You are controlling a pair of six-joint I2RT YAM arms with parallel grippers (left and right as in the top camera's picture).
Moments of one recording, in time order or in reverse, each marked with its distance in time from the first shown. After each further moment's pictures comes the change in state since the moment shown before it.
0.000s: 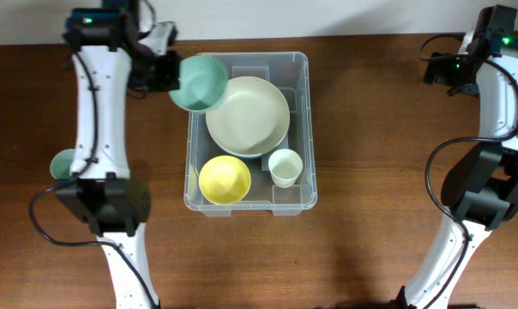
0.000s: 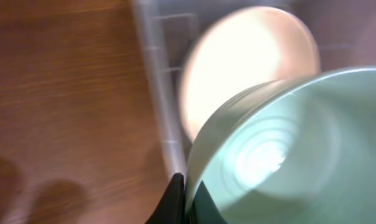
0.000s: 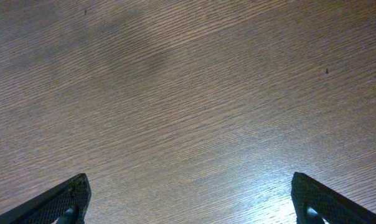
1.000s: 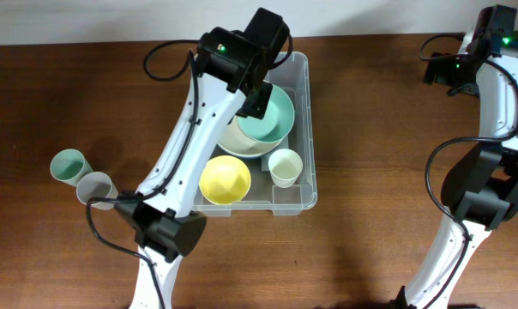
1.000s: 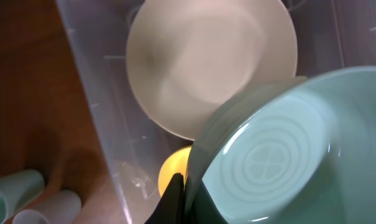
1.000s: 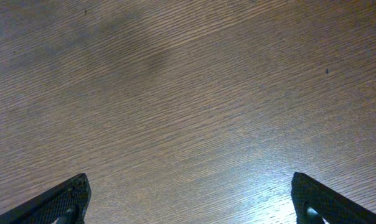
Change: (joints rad) left arm -0.454 -0.051 0.006 -0.079 -0.537 -0.275; right arm 0.000 0.000 0.000 0.000 0.000 0.000
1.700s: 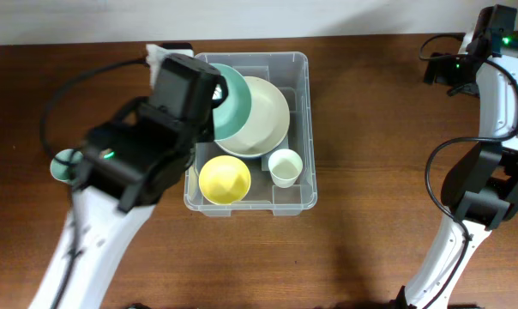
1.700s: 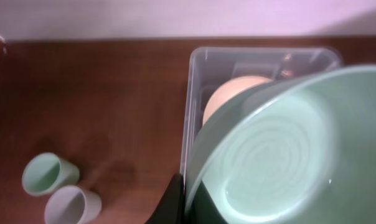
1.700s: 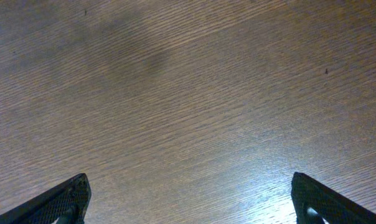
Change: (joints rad) left arm 0.014 -0.739 -0.735 0.448 -0.239 -0.174; right arm 0.000 0.000 0.000 0.000 0.000 0.000
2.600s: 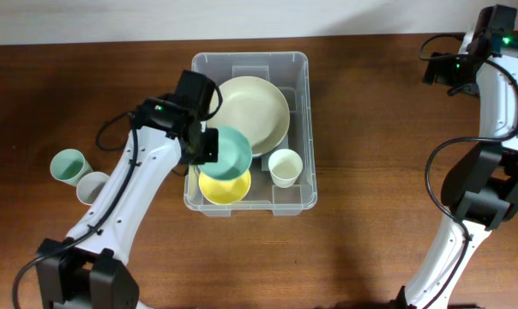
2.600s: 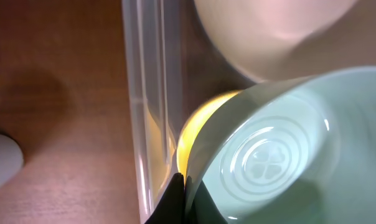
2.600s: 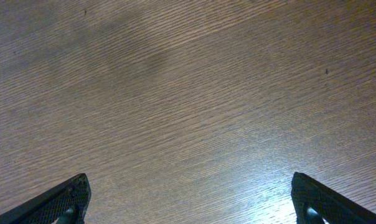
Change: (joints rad) left arm 0.201 0.216 -0.373 0.105 0.398 0.104; right arm 0.000 0.000 0.000 0.000 0.000 0.000
